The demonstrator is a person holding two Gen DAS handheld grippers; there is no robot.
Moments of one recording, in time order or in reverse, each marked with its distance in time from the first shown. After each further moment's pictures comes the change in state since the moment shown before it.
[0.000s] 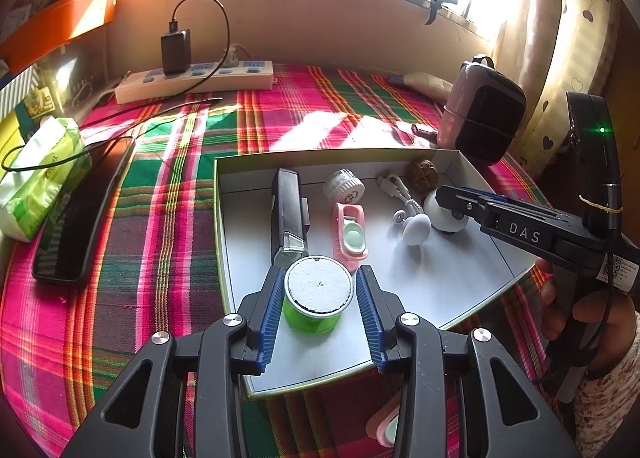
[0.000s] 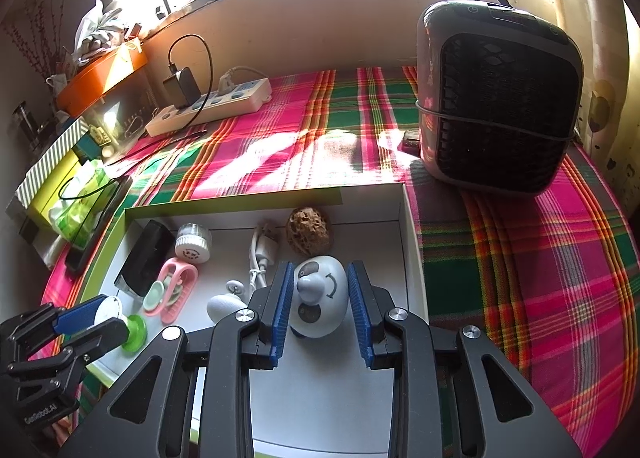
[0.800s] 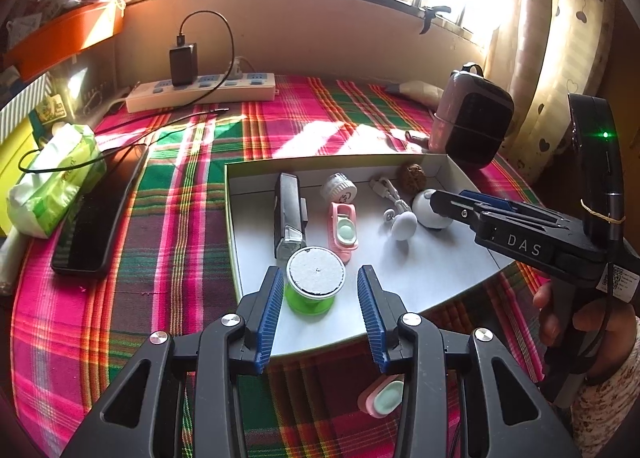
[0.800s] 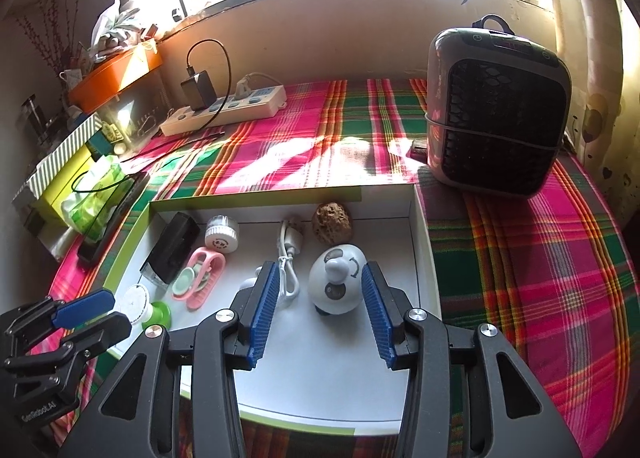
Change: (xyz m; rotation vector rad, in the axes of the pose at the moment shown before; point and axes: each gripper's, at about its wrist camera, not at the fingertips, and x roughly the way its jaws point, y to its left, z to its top) left arm -0.025 -0.005 -0.009 0.010 -0.033 0.011; right arm -0.022 0.017 -0.009 -0.030 -0.031 -0.003
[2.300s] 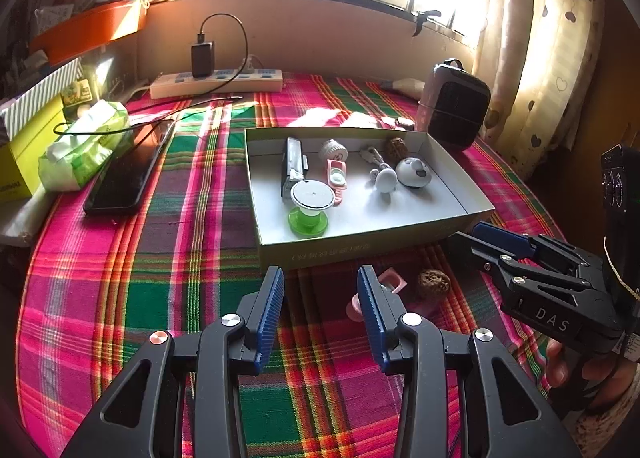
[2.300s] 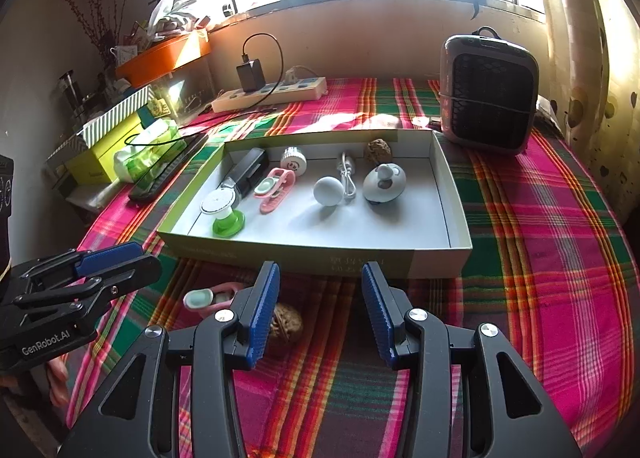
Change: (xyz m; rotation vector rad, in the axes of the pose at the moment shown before) left arm -0.047 -0.003 -0.048 -0.015 -0.012 0.007; right arm -0.058 0.035 -0.073 -0.060 -0.025 0.055
